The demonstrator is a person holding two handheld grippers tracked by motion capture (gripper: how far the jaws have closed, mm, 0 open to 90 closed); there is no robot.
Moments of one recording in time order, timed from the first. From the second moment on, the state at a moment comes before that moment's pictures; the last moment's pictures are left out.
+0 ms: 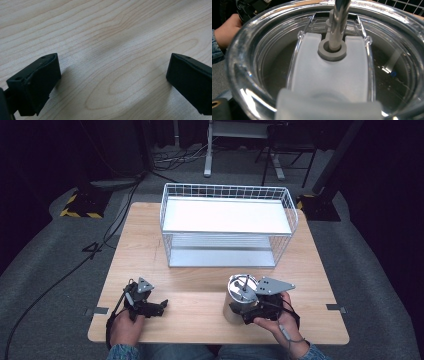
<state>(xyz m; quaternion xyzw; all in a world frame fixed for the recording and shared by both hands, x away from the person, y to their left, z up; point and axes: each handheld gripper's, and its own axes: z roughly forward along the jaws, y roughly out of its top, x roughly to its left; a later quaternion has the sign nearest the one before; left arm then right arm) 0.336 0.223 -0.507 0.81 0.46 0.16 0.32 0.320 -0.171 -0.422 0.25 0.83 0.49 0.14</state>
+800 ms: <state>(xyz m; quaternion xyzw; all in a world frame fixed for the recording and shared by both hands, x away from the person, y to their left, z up) 0.336 0.223 -0.507 0.81 0.46 0.16 0.32 0.319 -0.172 -0.365 0.23 0.82 0.51 0.16</state>
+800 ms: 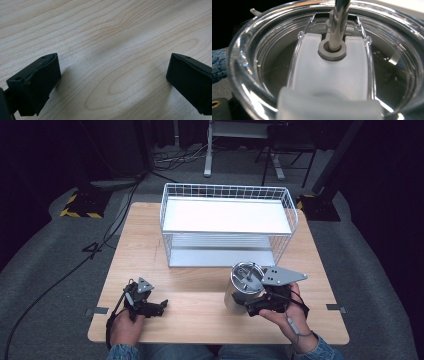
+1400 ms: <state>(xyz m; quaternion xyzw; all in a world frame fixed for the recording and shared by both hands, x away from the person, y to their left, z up) 0.336 0.223 -0.507 0.81 0.46 0.16 0.32 0.337 -0.178 -0.317 0.24 0.81 0.51 0.19</state>
